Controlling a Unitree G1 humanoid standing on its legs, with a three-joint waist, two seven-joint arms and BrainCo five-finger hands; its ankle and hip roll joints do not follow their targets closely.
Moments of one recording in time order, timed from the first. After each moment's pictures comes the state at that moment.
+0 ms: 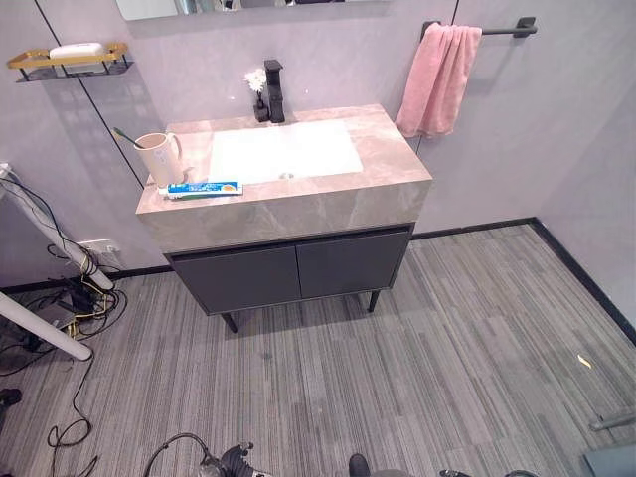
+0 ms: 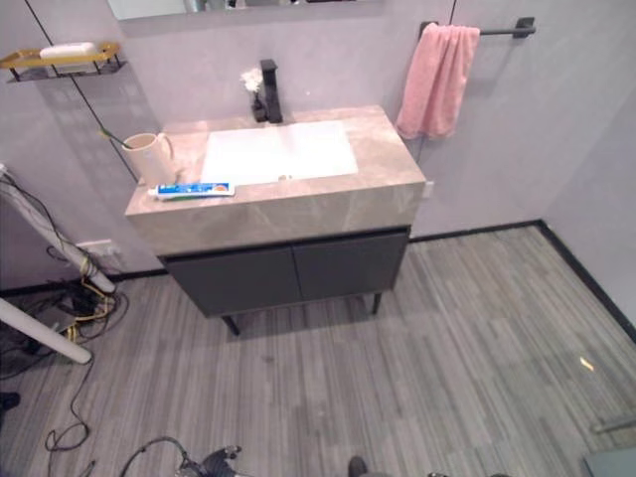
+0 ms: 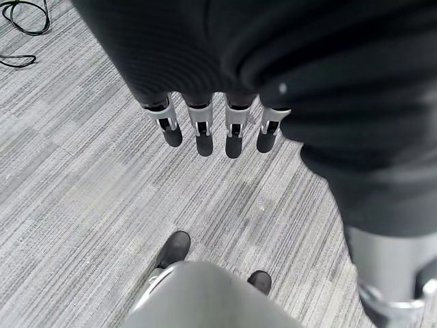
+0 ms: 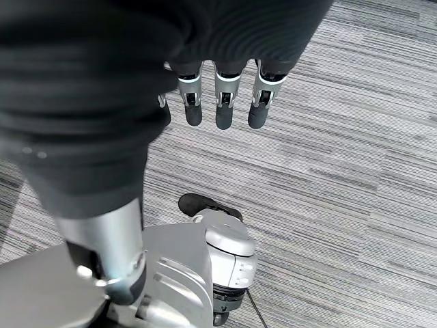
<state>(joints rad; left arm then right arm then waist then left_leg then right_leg) -0.08 0.24 -0.52 1.28 0.16 -0.12 -0.01 -0.01 -0.32 0.40 1.31 -0.01 -0.06 0.09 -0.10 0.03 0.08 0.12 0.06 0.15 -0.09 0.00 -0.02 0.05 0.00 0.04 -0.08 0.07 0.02</state>
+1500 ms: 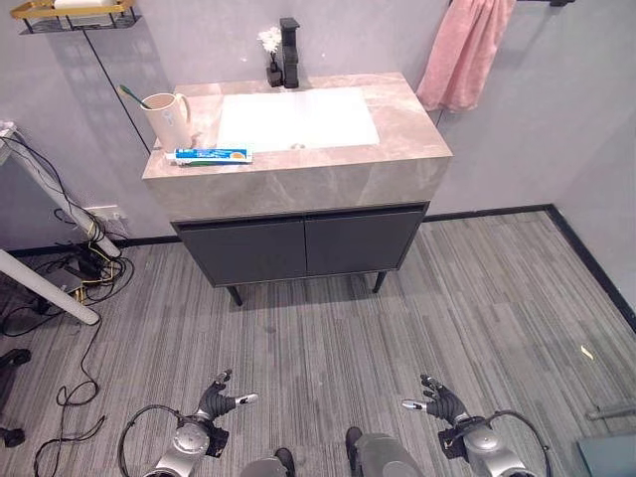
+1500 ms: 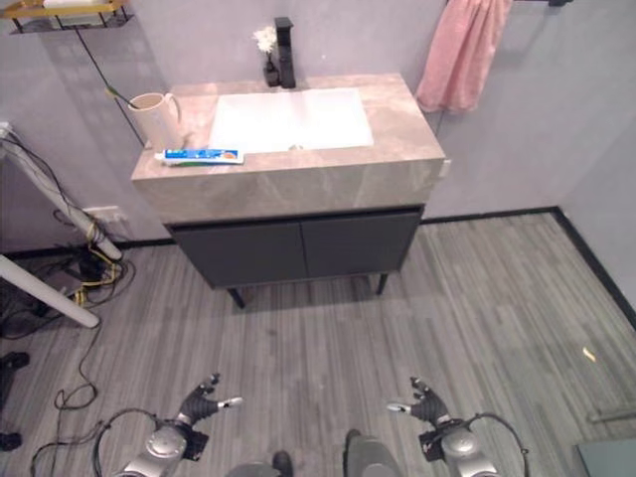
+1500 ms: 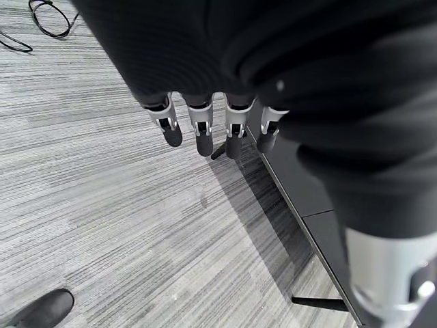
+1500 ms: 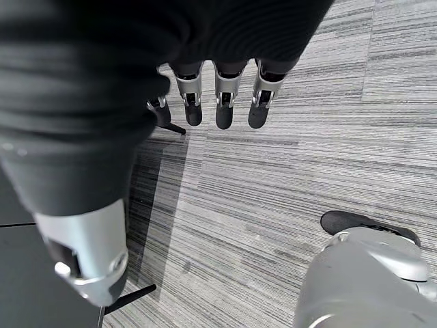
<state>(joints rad) -0.08 0.34 -0.34 1.01 -0.11 -0.24 0.10 -0.07 -0.36 0.34 0.98 0.22 -0.19 0.05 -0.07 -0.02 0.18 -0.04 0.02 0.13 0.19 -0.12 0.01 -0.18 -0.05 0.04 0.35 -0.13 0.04</state>
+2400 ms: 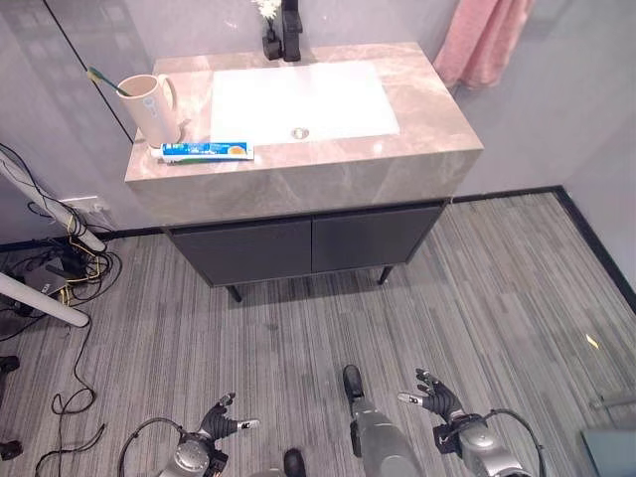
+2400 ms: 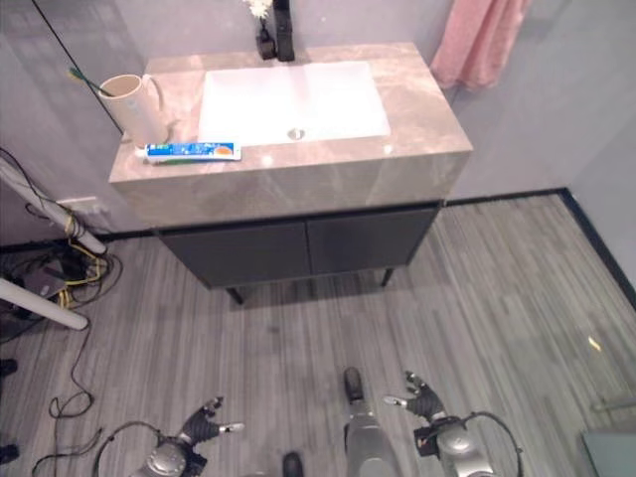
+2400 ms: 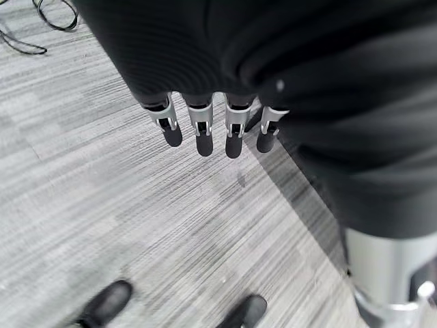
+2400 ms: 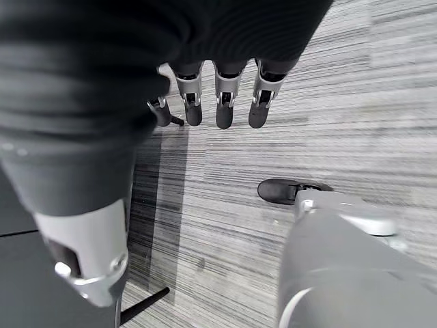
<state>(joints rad) -0.07 0.32 -0.40 1.11 -0.07 -0.24 0.08 -0.05 -0.35 0.33 0.89 0.28 -0.19 0.04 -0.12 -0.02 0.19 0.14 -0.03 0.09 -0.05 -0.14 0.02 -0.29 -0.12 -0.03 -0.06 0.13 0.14</state>
